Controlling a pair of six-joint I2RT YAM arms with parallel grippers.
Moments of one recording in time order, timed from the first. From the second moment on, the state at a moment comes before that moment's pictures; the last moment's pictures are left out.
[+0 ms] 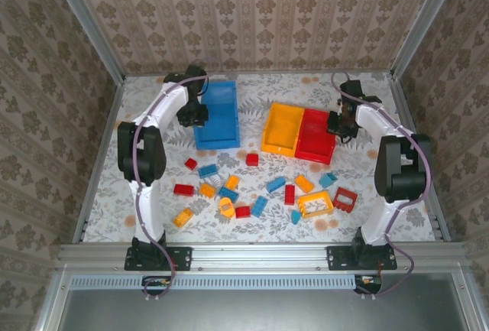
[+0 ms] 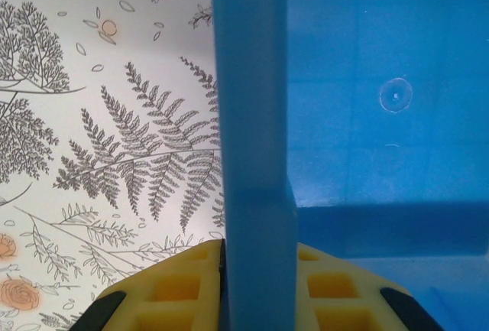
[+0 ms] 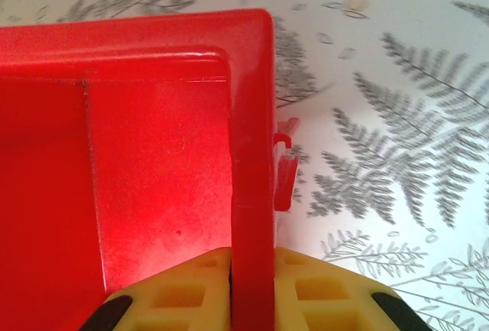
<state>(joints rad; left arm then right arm) -0.32 2.10 1.86 -1.16 -0.08 -0.31 0.01 1.83 1.36 -0.75 -0.07 0.32</state>
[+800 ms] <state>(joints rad) -0.36 2.18 1.96 -1.17 -0.05 -0.30 0.05 2.18 1.84 -0.89 -0.16 0.14</state>
